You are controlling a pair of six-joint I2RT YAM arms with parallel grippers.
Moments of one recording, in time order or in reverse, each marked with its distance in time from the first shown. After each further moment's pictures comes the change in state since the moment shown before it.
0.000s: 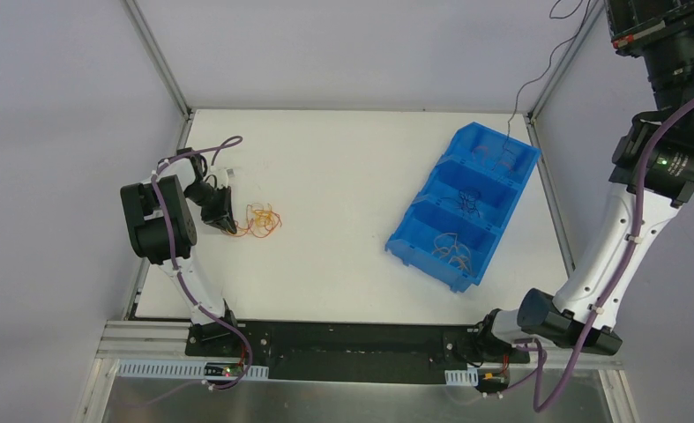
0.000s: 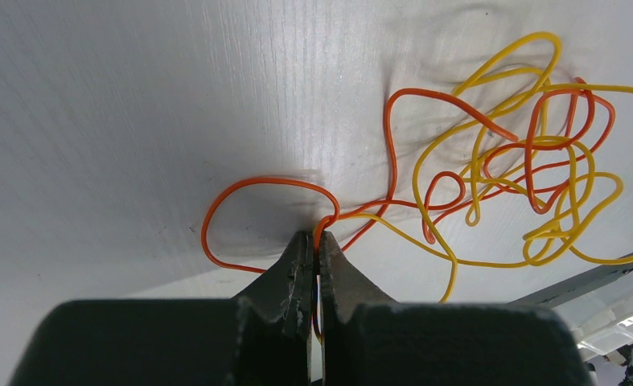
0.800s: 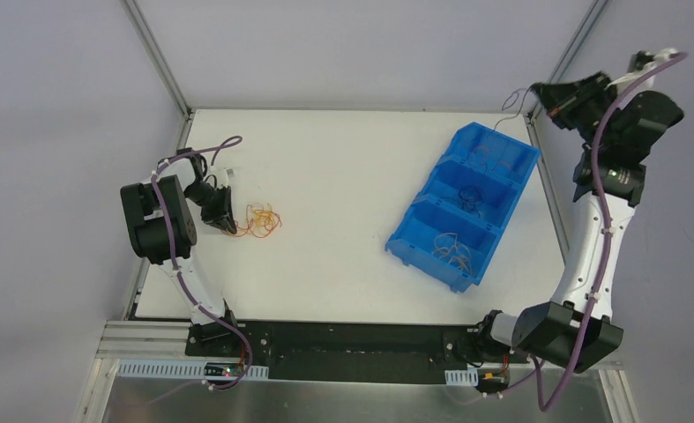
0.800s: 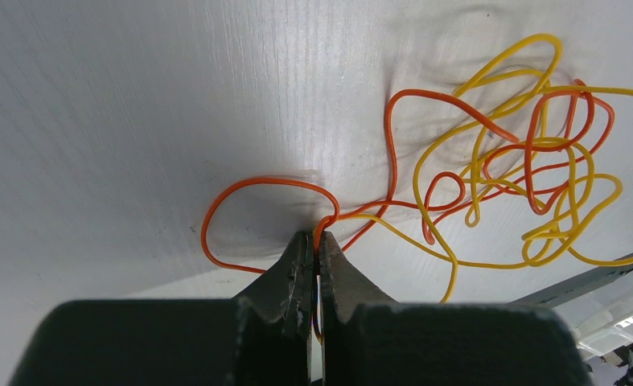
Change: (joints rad) left arm 0.000 0.001 0.000 0.000 0.000 -0.005; right arm 0.016 -0.095 -0.521 -0.063 -0.052 -0.204
